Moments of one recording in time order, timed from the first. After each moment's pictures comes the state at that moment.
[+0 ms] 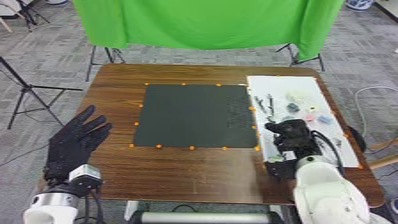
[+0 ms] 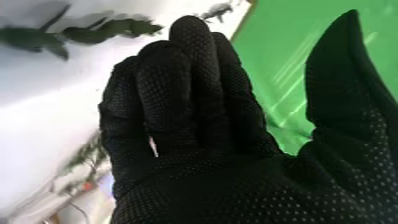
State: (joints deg) left arm 134.4 -69.3 -100.5 -131.0 43.3 11.3 9.7; right arm -102.7 -42.8 65.9 -126.6 -99.4 31.7 48.4
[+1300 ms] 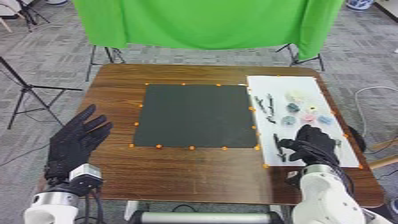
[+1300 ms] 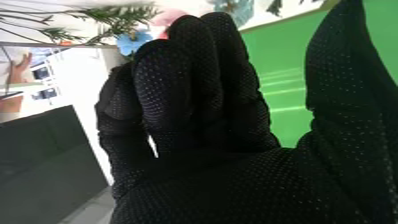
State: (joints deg) left arm 134.1 -68.5 -100.2 -131.0 43.2 11.8 9.8; right arm -103.4 -38.5 60.9 -126.0 -132.7 11.7 63.5
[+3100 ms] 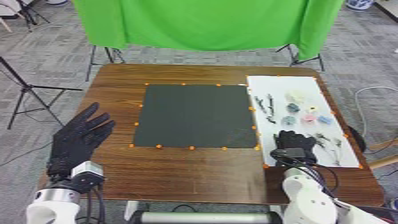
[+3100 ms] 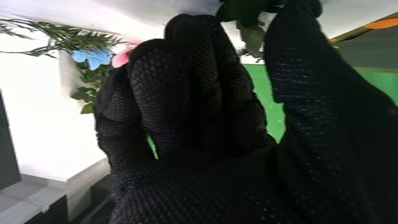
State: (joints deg) left arm 132.7 -69.0 -100.2 -130.9 43.6 11.0 7.9; right arm -89.7 -36.2 42.9 -119.1 -137.6 3.7 63.2
